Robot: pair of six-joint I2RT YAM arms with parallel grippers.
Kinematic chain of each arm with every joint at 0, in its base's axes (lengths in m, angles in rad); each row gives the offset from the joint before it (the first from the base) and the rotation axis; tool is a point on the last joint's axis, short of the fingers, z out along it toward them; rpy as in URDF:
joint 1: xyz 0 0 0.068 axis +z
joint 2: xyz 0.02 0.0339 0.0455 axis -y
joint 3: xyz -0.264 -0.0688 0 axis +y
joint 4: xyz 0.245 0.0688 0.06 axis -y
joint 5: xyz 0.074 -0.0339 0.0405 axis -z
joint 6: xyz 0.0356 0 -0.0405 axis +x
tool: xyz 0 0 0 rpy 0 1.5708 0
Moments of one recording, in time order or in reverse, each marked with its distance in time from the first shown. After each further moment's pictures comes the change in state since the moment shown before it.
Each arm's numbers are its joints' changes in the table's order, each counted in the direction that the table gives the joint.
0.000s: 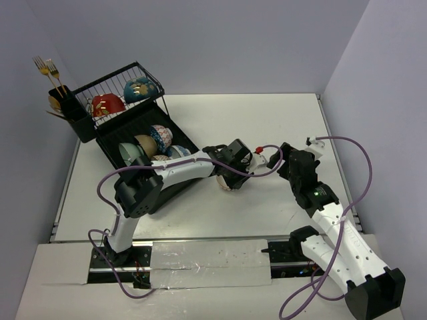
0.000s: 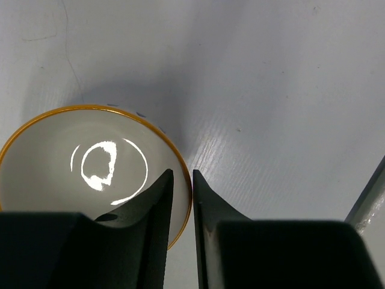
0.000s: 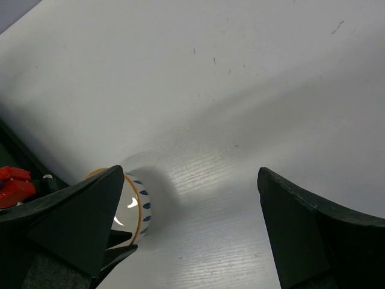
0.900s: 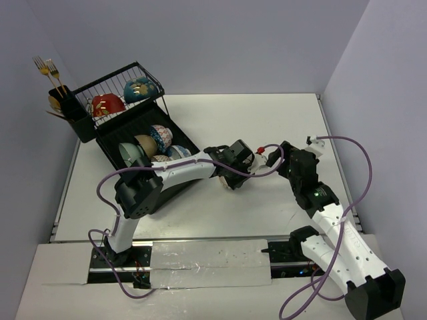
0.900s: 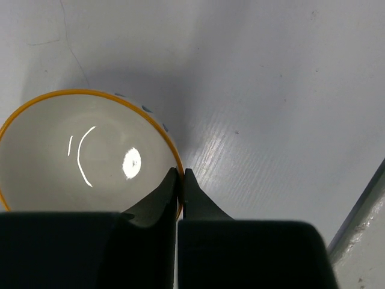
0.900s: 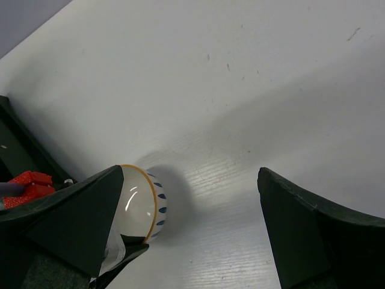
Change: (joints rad) left arm -0.018 -0.010 -0.025 -0.019 -0.031 -0.006; right arm -0.001 0.003 0.005 0.038 -0.023 0.004
